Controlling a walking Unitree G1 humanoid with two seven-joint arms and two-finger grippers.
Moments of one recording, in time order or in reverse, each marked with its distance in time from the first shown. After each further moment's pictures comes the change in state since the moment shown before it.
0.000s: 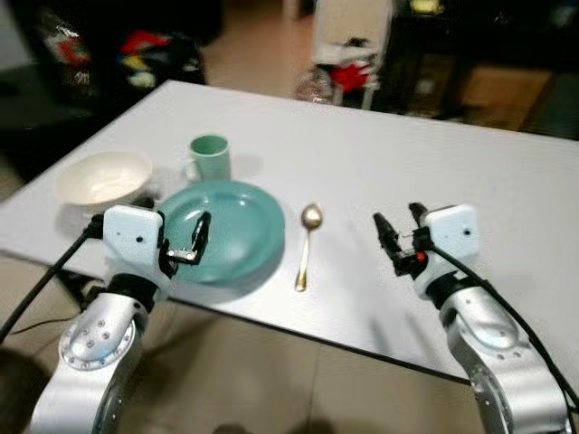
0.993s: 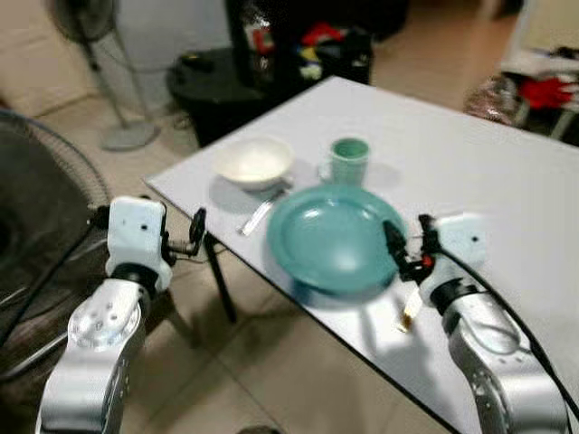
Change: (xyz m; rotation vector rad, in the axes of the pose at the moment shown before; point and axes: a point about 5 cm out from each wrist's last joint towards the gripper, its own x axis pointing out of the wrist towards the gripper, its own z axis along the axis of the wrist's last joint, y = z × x) left arm 0.018 0.006 -0.001 0.024 0.032 0.043; right arm -0.002 -0.004 -0.011 0.085 0.059 -0.064
